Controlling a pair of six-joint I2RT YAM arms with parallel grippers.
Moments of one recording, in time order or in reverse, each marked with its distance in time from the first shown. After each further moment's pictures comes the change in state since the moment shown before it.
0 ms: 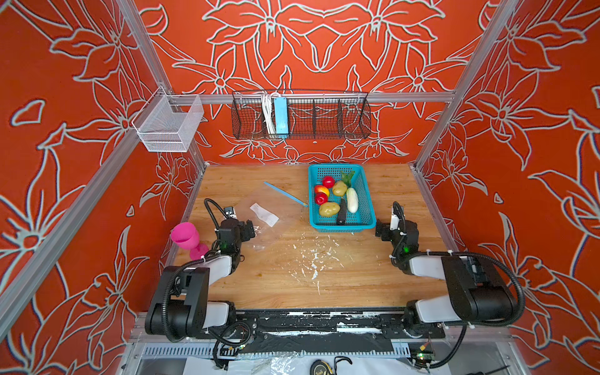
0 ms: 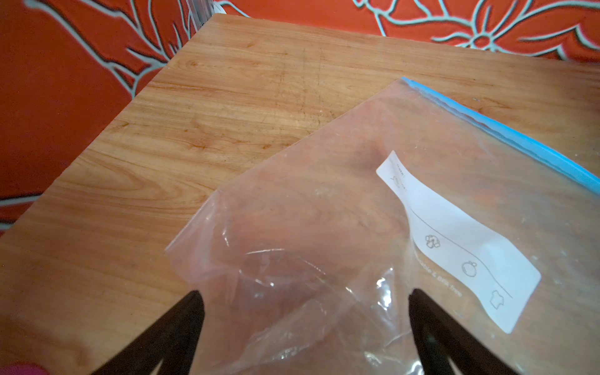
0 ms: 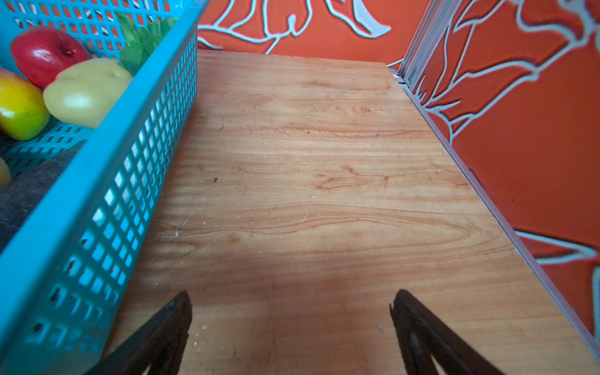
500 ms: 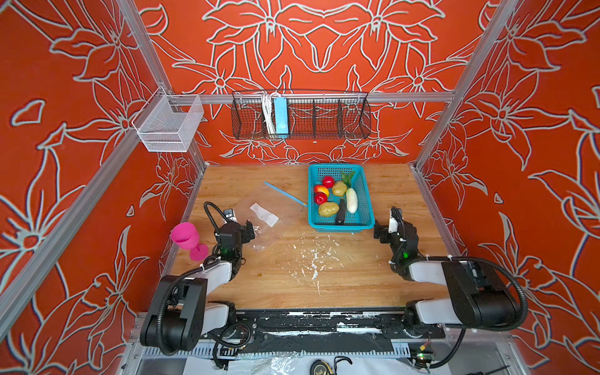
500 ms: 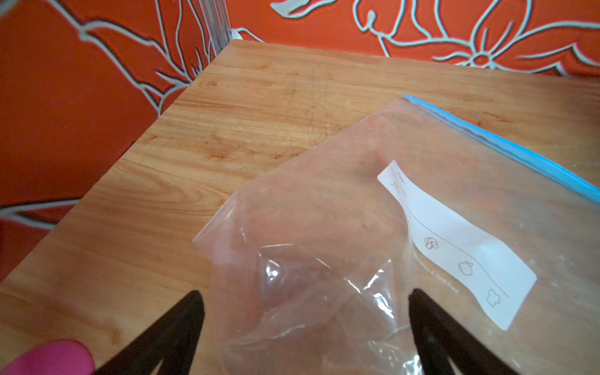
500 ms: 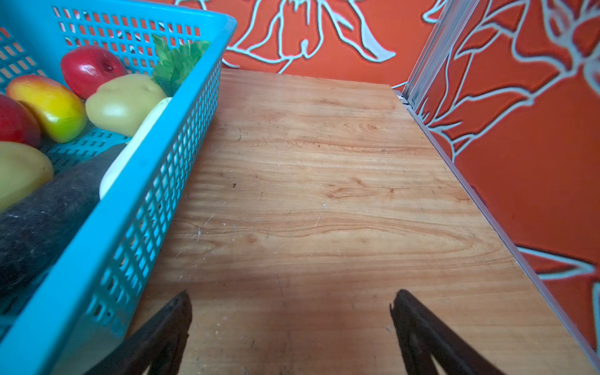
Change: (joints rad) left arm -0.060 -0.076 -0.053 0.029 -0.095 0.011; right arm 0.039 -0.035 -0.067 0.104 0.019 -0.024
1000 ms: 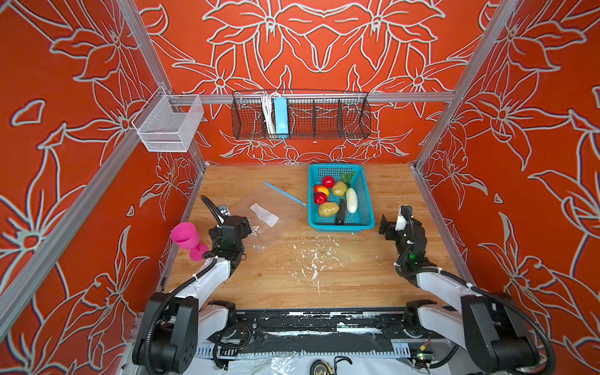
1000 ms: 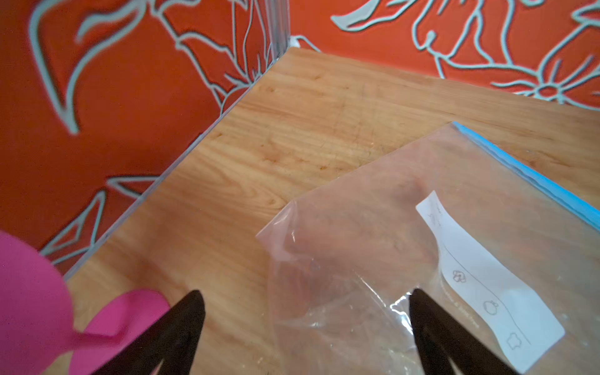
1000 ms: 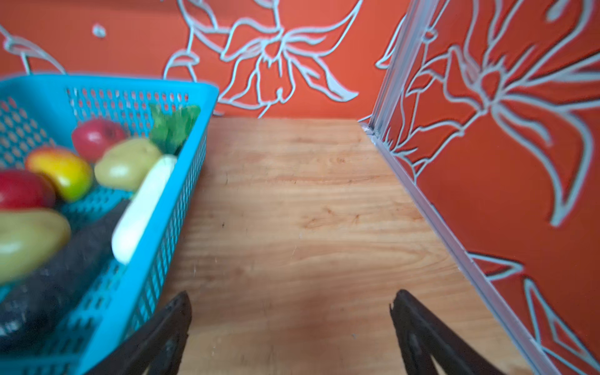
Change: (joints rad) left arm -0.031 -0.131 0.163 -0.394 -0.223 -0.178; right arm 0.002 -0.310 0.047 -0.266 0.085 0.068
